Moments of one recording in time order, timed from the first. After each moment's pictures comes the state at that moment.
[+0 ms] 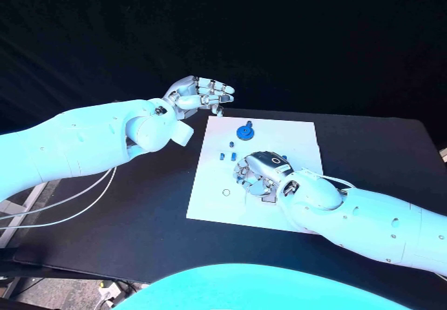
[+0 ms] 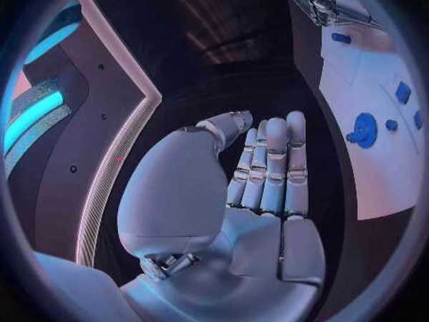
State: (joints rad) left arm 1.20 -0.85 0.01 1.38 -0.18 -0.05 0.35; left_hand 1.42 -0.20 0.54 0.02 0.27 0.88 0.20 0.22 0.35 1.07 0.14 0.19 0.19 1.01 0.06 1.17 0.44 0.19 0.92 0.15 0.79 0.90; right arm 1.06 -0.54 -0.16 1.48 -1.64 -0.46 -0.17; right_hand 1.31 -0.16 0.66 -0.07 0.11 1.05 0.11 0.28 0.39 1.22 0.07 0.08 0.07 1.45 -0.03 1.30 1.21 0.09 1.42 0.07 1.29 1.29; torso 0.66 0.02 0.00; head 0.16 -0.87
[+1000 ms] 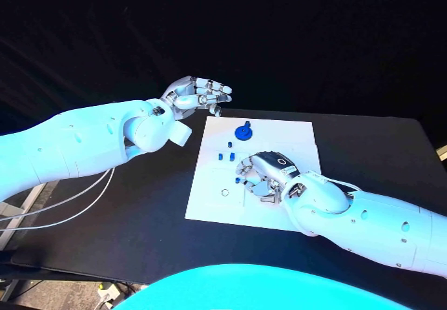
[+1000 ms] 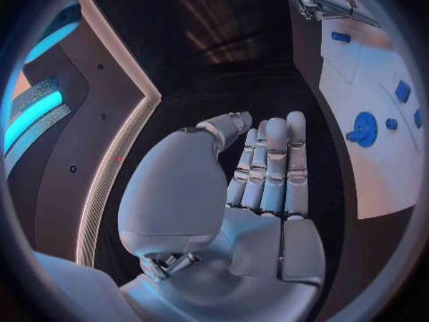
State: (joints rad) left arm 1.20 -0.84 0.00 1.37 -0.18 -0.05 0.34; left_hand 1.41 -0.19 0.54 0.02 0.27 0.88 0.20 0.22 0.35 1.07 0.14 0.19 0.19 1.01 0.06 1.17 0.44 0.19 0.92 0.15 0.79 0.90; right arm 1.06 -0.59 -0.17 1.53 -1.64 -0.53 -0.16; right_hand 1.24 -0.19 0.65 -0.06 0.10 0.96 0.15 0.25 0.40 1.12 0.11 0.06 0.10 1.47 0.01 1.31 1.18 0.09 1.39 0.11 1.22 1.27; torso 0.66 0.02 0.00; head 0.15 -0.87
